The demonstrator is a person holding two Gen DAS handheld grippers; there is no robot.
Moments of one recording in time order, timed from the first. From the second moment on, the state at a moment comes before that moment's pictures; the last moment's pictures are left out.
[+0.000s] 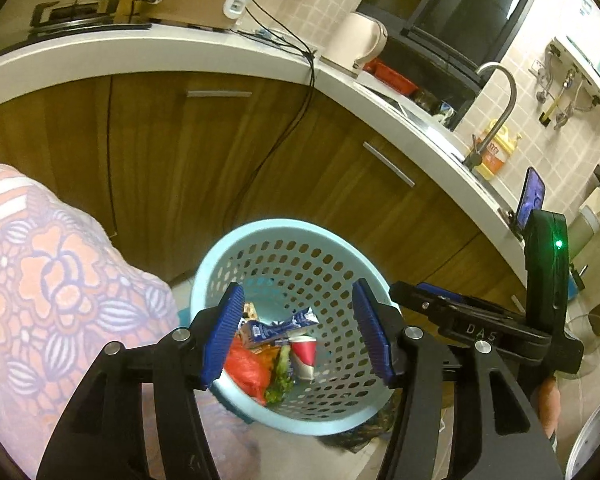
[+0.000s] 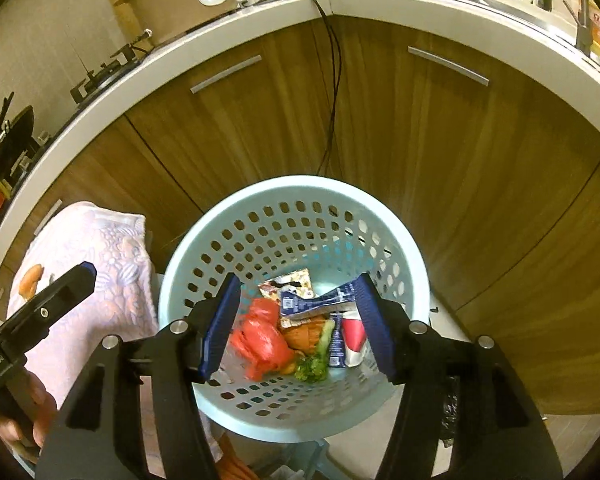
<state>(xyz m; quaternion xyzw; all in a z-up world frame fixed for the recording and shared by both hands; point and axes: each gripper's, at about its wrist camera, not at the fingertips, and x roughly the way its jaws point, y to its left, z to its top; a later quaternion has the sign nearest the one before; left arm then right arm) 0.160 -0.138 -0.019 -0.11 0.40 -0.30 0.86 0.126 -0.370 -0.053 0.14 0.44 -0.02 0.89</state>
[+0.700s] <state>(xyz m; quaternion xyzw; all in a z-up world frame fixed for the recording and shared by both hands) 0.118 0.049 0.036 -0.17 0.30 -0.16 0.93 0.147 -0.196 0.008 0.05 0.37 0.13 0.92</state>
